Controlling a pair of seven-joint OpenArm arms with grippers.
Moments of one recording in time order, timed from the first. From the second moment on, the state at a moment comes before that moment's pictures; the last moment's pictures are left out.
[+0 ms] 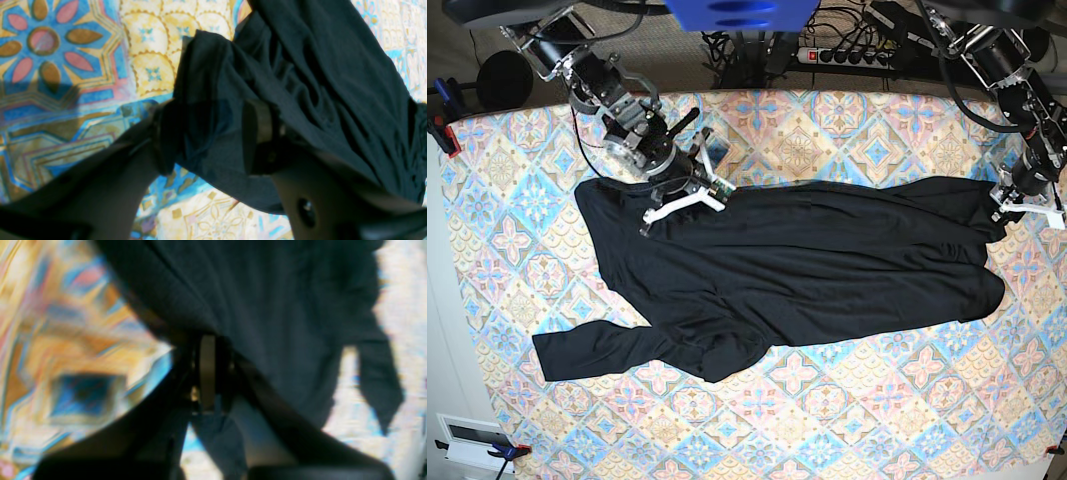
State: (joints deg) left arm 1.4 -20.1 -43.6 76.7 -41.5 -10.6 56.9; right arm -2.2 24.0 -34.6 103.3 -12.6 16.2 -37.4
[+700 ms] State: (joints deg) left arm 8.2 -20.7 -43.5 76.8 -47.2 -10.6 57.2; right arm 7.2 23.9 -30.6 90.6 -12.5 16.3 -34.3
